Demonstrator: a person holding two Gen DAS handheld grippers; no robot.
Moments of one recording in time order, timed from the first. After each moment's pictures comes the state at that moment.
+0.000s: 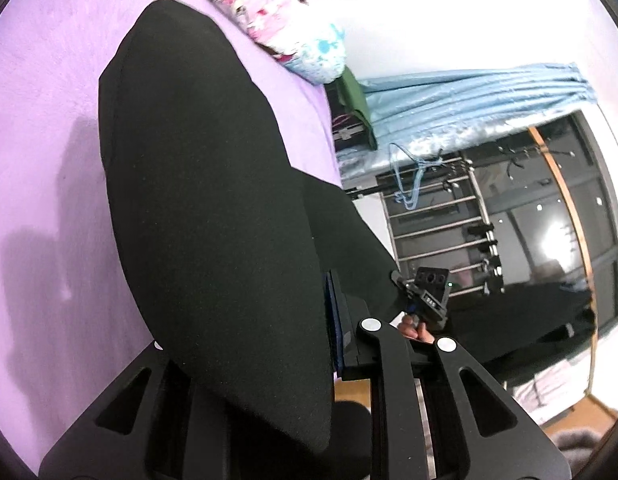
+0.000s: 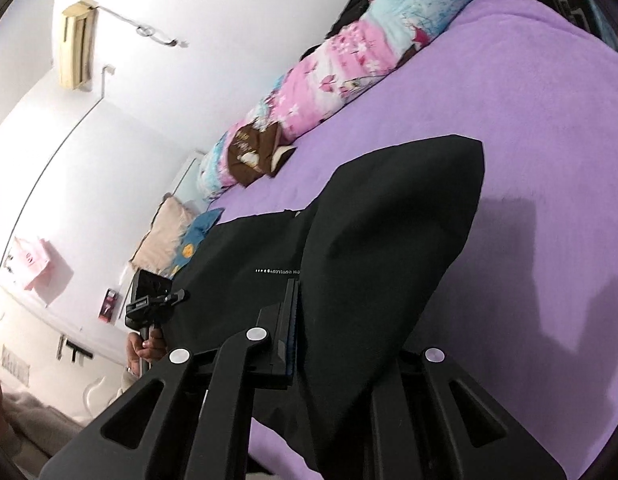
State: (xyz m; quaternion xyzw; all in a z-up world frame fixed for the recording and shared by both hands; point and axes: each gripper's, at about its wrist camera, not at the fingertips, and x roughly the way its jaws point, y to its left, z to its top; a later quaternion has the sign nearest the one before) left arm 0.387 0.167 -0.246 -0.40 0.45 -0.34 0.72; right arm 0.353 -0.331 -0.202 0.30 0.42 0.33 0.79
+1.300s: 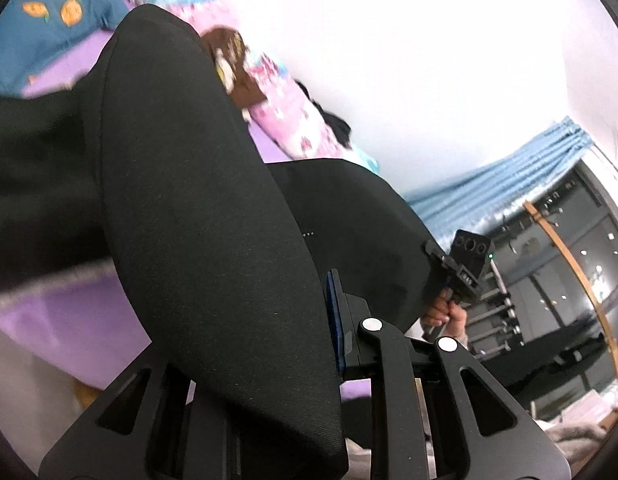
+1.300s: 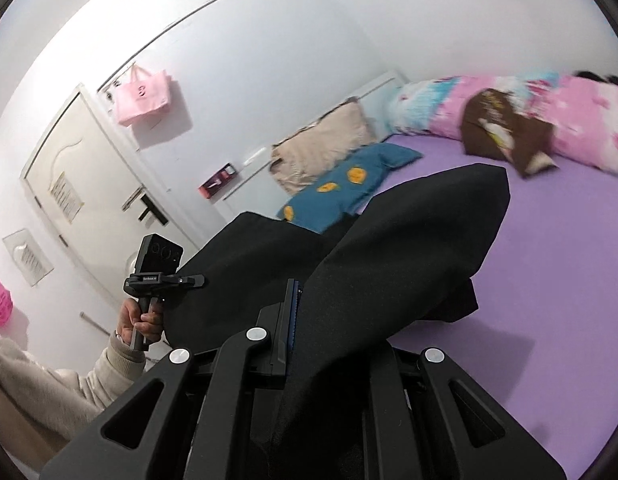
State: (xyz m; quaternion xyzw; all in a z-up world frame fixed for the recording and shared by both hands) left arm 0.068 0.490 -0.046 -0.40 0.33 -0.15 0.84; right arm 0.314 0.119 0.011 0.09 0.37 0.61 0.69
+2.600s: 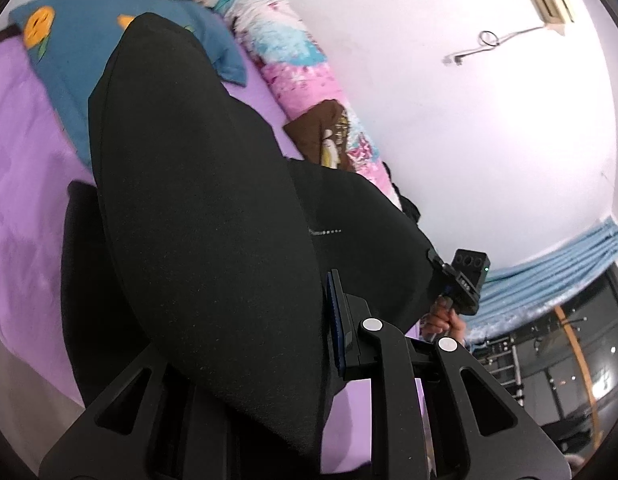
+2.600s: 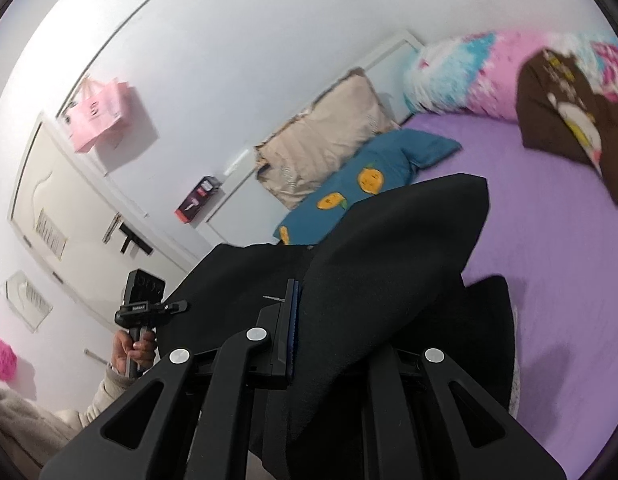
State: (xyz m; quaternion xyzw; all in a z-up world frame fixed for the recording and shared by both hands) left arm 0.072 0.762 -0.089 -0.47 0.31 -0.02 0.83; right arm 0.499 0.407 -0.074 0.12 0.43 0.61 0.65
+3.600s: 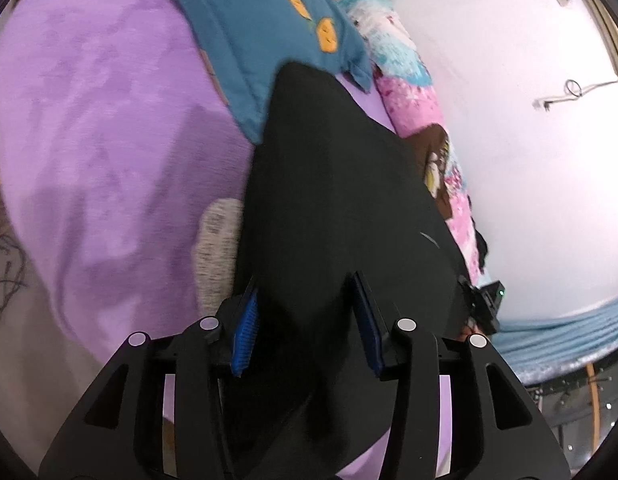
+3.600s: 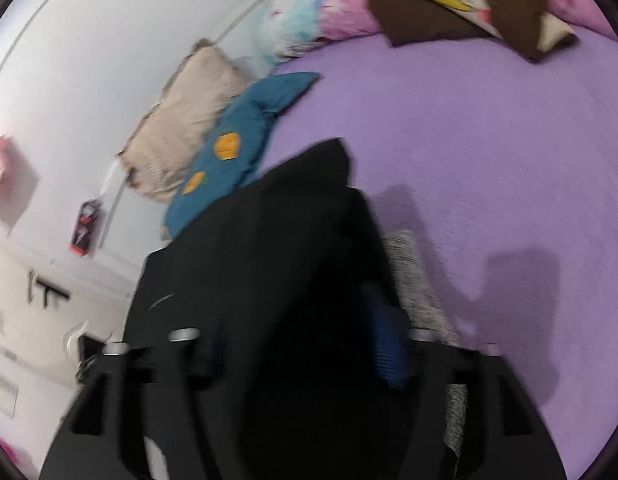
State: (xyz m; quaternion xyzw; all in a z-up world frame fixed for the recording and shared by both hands) left arm -0.002 0.836 -0.226 -0.51 0.34 0.11 0.78; right arm 0.561 0.412 -0.257 0.15 0.55 0.44 0.69
